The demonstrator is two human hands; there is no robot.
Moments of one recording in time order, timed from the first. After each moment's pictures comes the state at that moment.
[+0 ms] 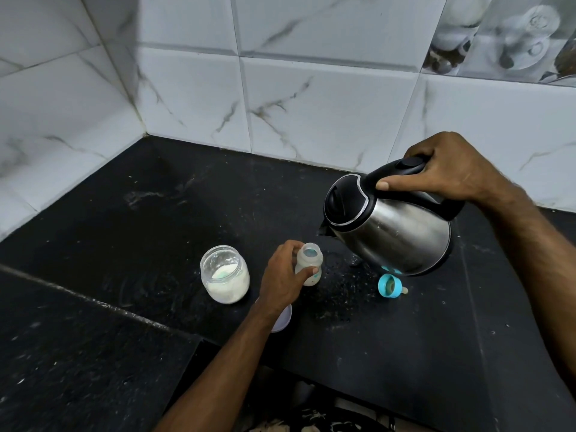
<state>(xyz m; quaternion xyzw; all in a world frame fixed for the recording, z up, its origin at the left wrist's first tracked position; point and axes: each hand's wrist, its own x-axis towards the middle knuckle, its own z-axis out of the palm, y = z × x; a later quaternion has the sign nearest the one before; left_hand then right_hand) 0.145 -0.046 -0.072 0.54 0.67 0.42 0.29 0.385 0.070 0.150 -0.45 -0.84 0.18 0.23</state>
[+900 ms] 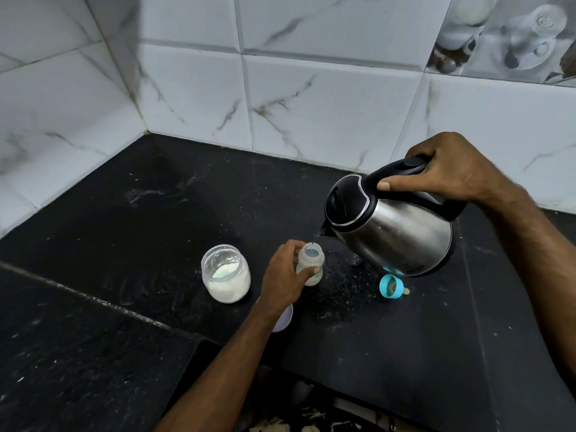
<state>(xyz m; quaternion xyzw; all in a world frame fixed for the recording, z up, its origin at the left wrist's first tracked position) 0.145 -0.044 -0.075 0.54 0.67 0.42 0.28 0.382 0.073 0.148 -0.45 -0.85 0.18 0.23</state>
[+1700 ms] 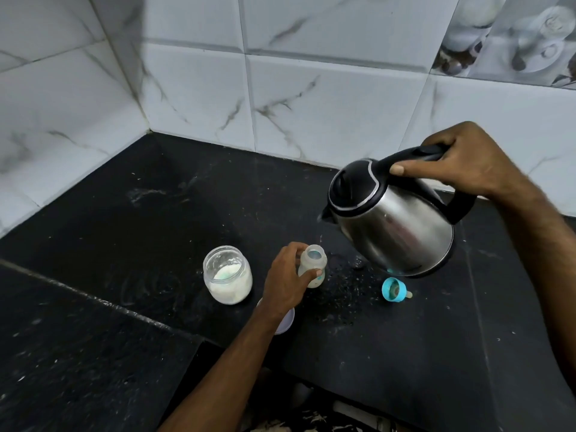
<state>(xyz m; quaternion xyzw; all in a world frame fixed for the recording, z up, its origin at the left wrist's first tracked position) 0.145 -0.046 -0.077 0.53 0.66 0.45 0.29 0.382 0.073 0.158 -0.44 -0.83 0.20 0.28</state>
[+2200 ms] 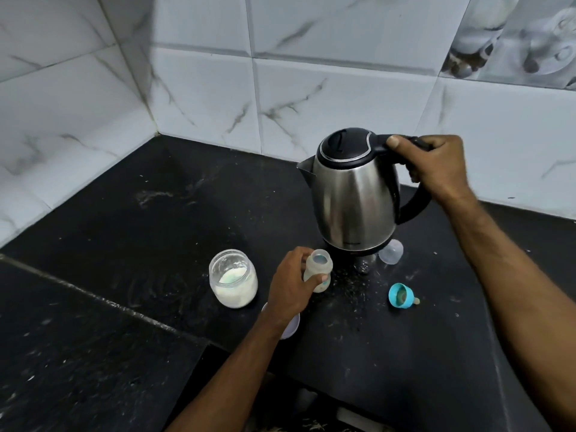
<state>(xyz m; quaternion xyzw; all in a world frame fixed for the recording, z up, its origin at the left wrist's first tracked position) 0.147 -0.050 -0.076 0.52 0.65 0.47 0.29 0.342 0.108 0.108 -0.43 -0.68 0.32 0.50</state>
